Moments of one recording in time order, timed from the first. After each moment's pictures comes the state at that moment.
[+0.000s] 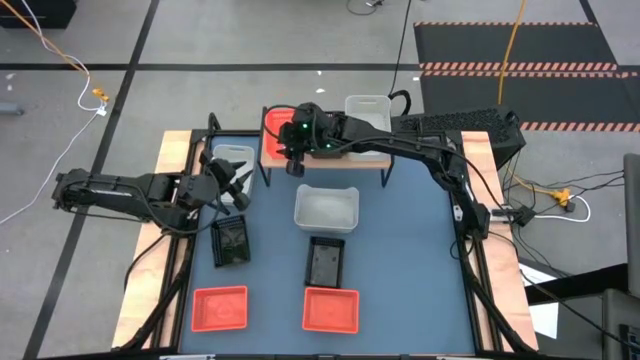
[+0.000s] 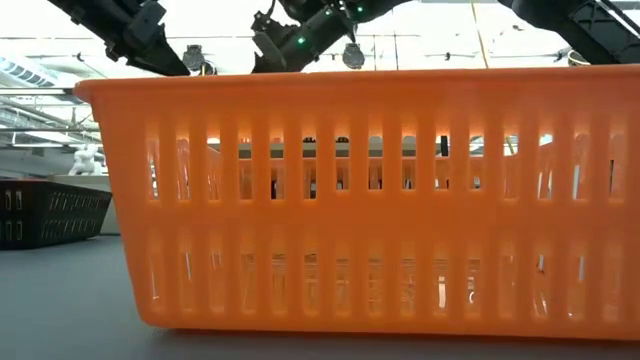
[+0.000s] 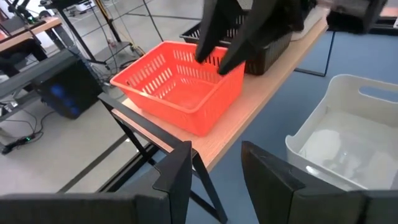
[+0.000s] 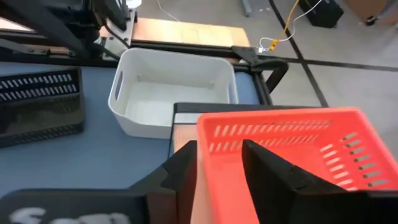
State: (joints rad) left arm -0.07 0.76 0.70 -0.51 -0.78 -0.19; right arm -0.31 2.12 2.08 -0.51 -0.08 -0.26
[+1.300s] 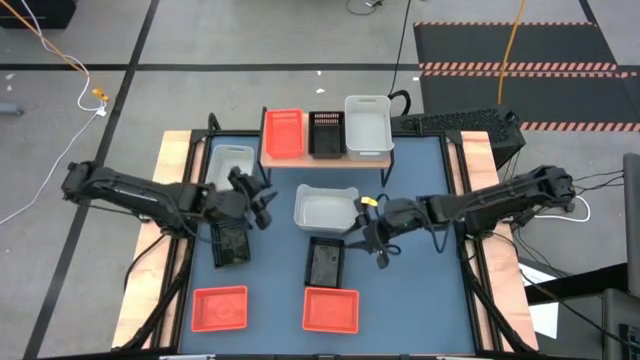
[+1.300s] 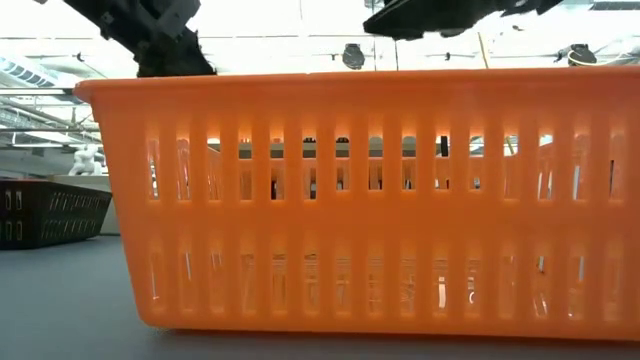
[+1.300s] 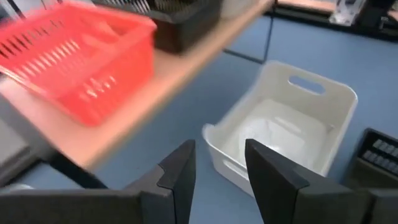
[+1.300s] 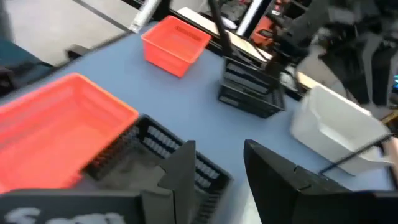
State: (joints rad) left arm -0.16 1.04 0.70 -0.30 -0.65 -0.39; right arm 0.17 1.30 0.81 0.08 -0.08 -0.37
